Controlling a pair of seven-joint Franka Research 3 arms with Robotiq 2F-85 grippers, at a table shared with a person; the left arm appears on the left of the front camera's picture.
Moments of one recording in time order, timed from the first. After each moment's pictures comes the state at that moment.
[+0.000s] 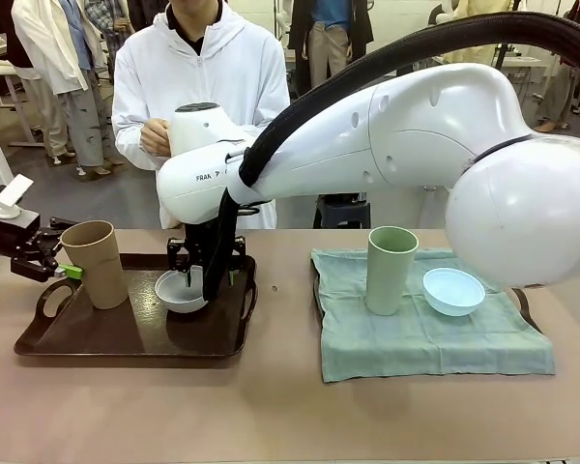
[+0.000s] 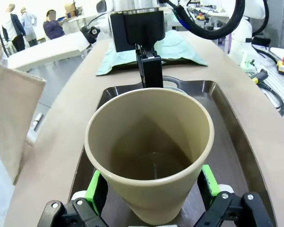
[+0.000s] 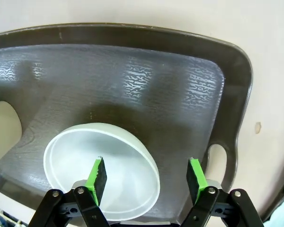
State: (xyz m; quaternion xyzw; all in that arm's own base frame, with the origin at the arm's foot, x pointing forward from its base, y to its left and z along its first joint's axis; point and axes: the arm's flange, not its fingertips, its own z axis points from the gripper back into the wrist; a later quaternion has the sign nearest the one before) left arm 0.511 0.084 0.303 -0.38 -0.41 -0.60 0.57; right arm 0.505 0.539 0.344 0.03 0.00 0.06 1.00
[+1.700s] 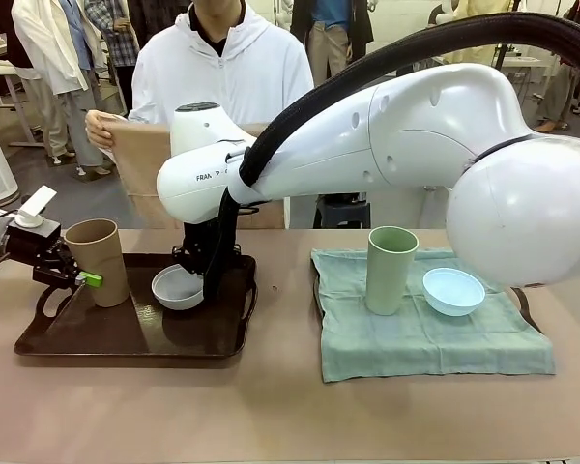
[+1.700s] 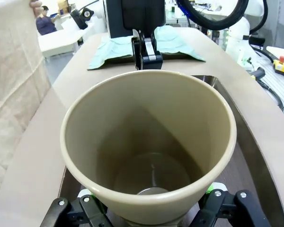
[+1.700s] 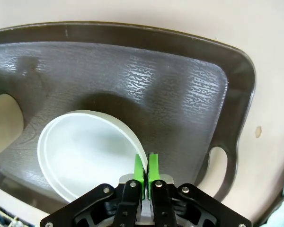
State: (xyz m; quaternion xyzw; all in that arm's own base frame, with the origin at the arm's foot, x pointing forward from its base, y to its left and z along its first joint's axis) left arm 0.522 0.062 0.280 -0.39 -0.39 -0.61 0.57; right arm 0.506 0.539 0.347 0.03 0.00 0.07 1.00
